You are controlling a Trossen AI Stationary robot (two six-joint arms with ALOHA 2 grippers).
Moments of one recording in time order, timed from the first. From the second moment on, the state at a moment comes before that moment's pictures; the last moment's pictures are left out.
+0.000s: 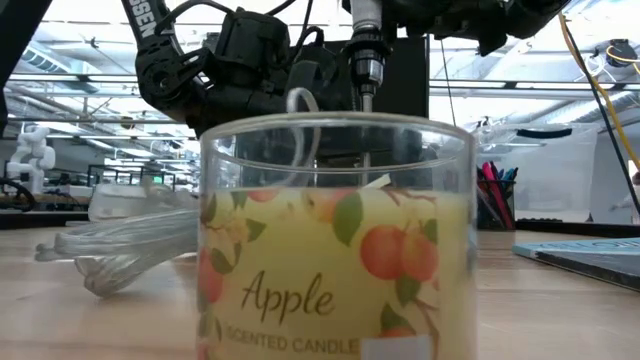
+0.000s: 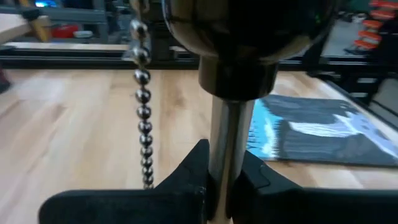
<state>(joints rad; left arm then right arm) -0.04 2.02 0.83 0.89 0.22 -0.03 -0.18 1.34 0.81 0.51 -0.53 -0.24</state>
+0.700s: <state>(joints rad) -0.04 2.02 0.84 0.86 0.31 -0.02 -0.19 1.35 0.81 0.54 -0.71 -0.27</state>
